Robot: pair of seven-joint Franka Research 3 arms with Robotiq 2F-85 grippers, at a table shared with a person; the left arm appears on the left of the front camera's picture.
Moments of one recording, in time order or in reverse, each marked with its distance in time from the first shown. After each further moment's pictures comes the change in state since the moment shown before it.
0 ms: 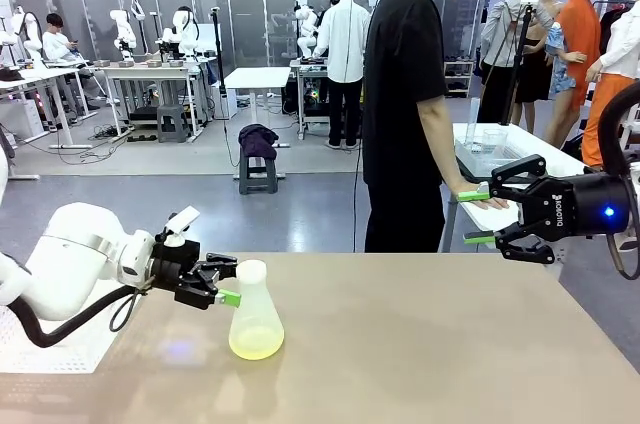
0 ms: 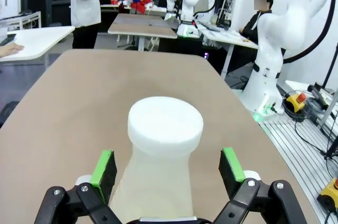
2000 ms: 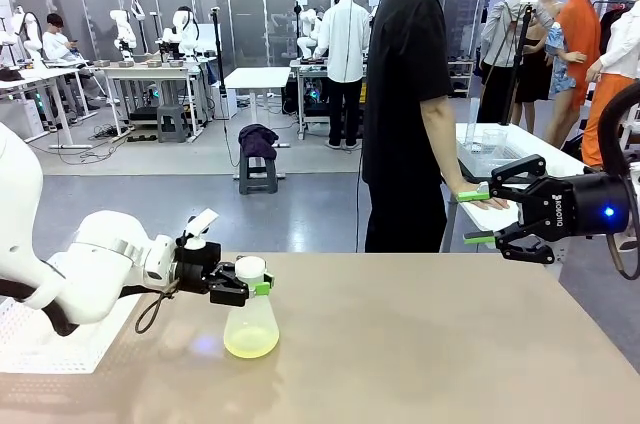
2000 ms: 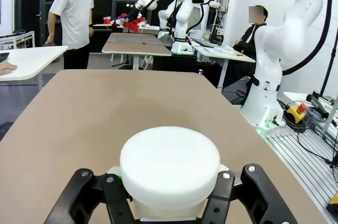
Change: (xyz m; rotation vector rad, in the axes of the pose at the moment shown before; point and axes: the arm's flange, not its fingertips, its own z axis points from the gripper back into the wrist) left arm -0.005 0.017 -0.036 -0.039 -0.085 -0.027; right arm 0.000 0.000 0.000 0.000 0.000 0.000
